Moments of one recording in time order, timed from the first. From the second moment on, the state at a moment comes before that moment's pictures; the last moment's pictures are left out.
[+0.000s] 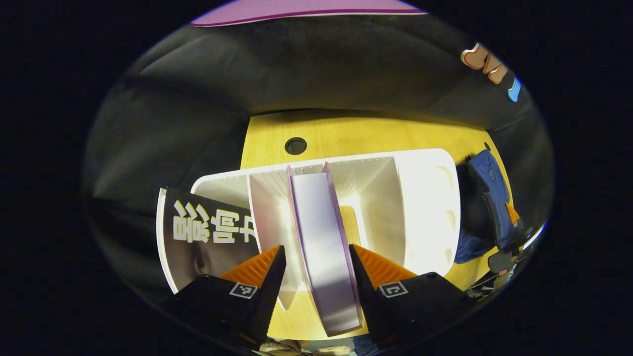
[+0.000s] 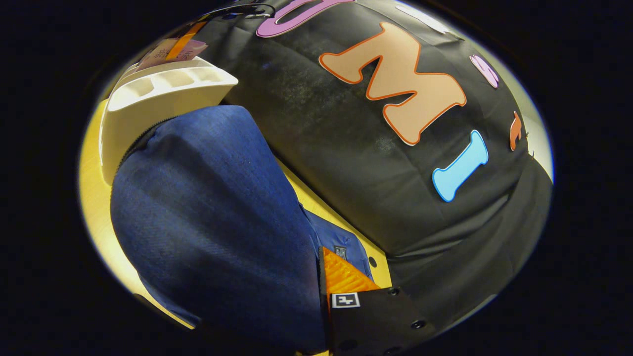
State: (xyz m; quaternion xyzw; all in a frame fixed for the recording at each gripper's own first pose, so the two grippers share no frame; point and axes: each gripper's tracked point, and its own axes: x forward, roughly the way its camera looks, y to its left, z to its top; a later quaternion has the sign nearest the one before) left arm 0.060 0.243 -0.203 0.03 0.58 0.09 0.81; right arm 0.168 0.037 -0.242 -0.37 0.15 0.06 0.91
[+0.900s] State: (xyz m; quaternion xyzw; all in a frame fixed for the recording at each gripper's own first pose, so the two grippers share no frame) left arm 0.030 0.261 -0.226 0.02 0.68 0.15 0.71; right arm 0.166 0.036 -0.240 -0.37 0.15 0.06 0.91
